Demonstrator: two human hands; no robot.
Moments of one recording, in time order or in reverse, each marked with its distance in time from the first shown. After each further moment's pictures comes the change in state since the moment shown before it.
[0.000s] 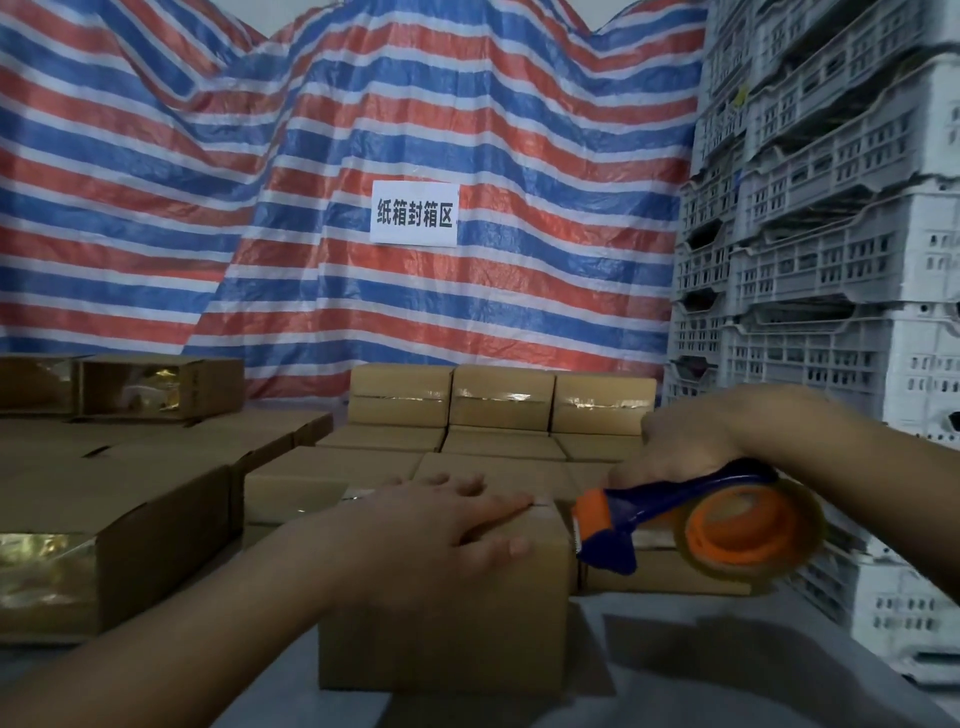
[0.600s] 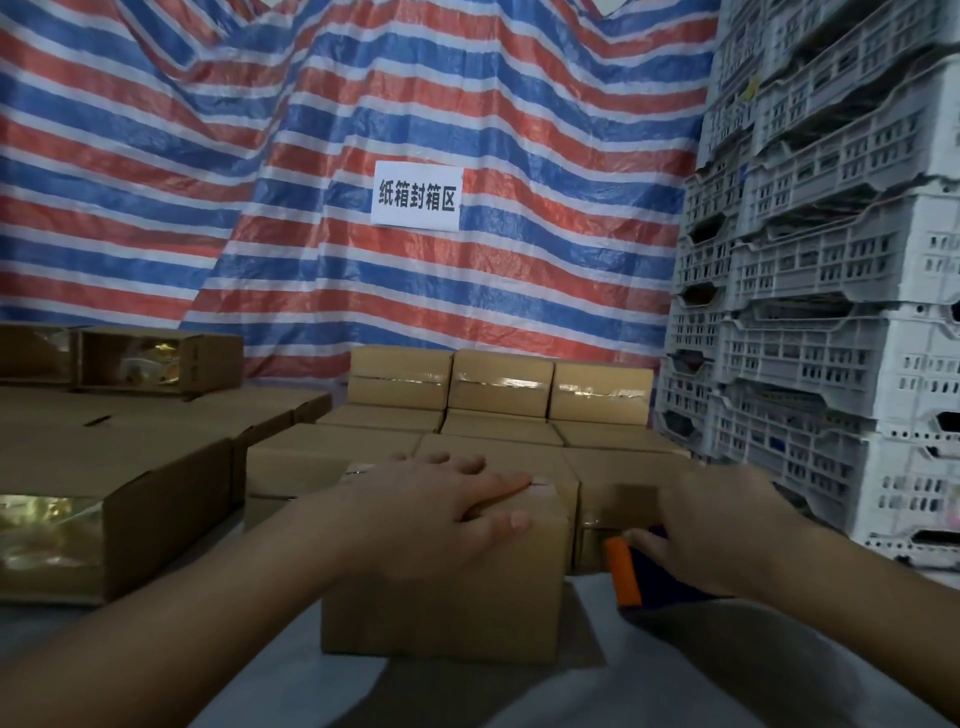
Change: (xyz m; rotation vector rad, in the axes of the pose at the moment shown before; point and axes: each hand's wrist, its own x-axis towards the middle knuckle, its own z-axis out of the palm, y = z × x) left_hand -0.001 -0.001 0.007 0.019 0.068 0.016; right_hand -0.010 -0.004 0.098 -0.409 0.502 -0.011
